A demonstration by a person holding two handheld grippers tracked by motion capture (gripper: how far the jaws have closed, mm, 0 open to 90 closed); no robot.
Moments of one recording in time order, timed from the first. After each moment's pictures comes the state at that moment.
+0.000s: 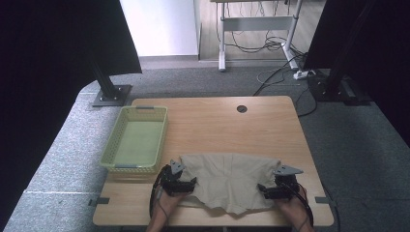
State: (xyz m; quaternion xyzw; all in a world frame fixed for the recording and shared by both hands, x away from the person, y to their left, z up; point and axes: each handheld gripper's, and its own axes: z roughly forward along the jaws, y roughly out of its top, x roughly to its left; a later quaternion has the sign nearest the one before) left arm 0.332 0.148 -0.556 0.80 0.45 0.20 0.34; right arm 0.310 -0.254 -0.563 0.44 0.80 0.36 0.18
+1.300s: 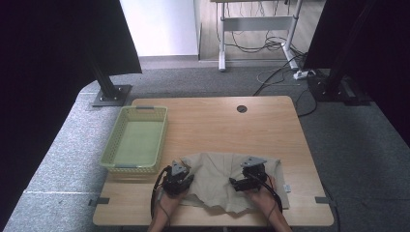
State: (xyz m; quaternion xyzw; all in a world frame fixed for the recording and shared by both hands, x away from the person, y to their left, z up) left arm 0.327 0.145 -0.547 0.81 0.43 0.14 0.37; right arm 0.346 -0.159 -0.561 0.40 0.82 0.37 0.16
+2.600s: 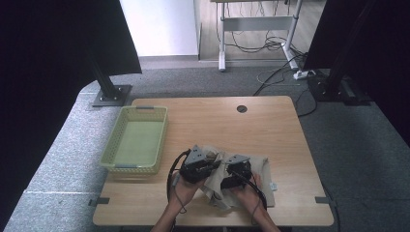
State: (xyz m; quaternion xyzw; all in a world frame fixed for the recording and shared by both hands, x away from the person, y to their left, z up) left arm 0.327 0.081 -0.461 0.81 0.28 0.13 0.49; right arm 0.355 -0.110 -0.557 0.41 0.82 0.37 0.15
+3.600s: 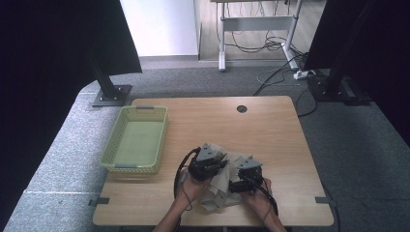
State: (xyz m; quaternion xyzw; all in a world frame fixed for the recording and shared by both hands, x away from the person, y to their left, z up) left arm 0.342 0.050 -0.471 0.84 0.28 0.11 0.46; right arm 0.338 -0.141 -0.562 0.41 0.82 0.36 0.18
